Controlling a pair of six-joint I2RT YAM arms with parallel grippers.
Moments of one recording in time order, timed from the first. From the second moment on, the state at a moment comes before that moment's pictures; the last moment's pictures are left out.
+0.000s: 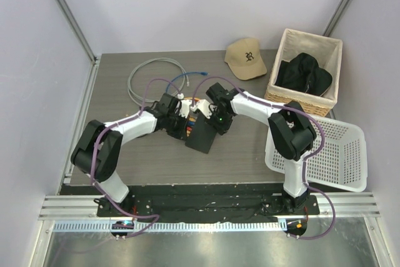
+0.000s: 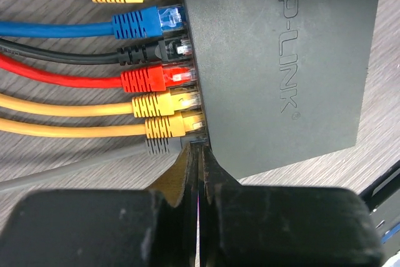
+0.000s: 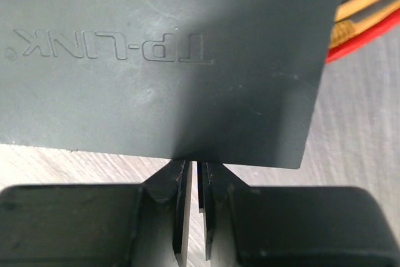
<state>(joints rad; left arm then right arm) -0.52 1.66 0.94 -0.33 0.35 -0.06 0.65 1.96 1.40 -0.76 -0.17 -0.49</state>
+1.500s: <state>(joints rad) -0.48 1.76 1.17 -0.48 0.34 -0.05 0.54 1.92 1.36 -0.53 -0.07 0.08</state>
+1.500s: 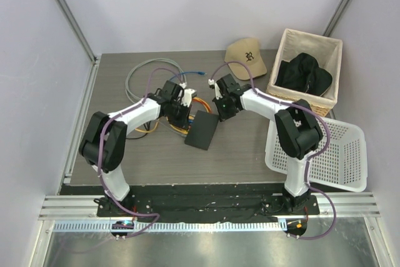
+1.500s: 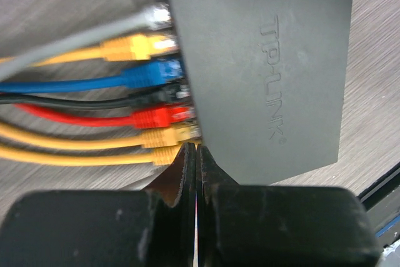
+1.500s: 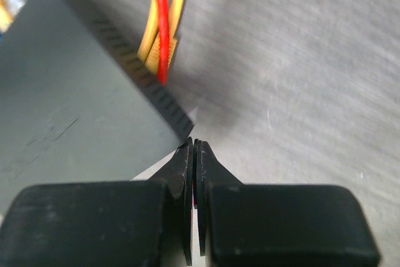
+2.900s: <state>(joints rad) -0.43 1.44 1.26 -0.57 0.47 0.03 0.45 1.89 1.73 -0.61 -0.30 -0.19</state>
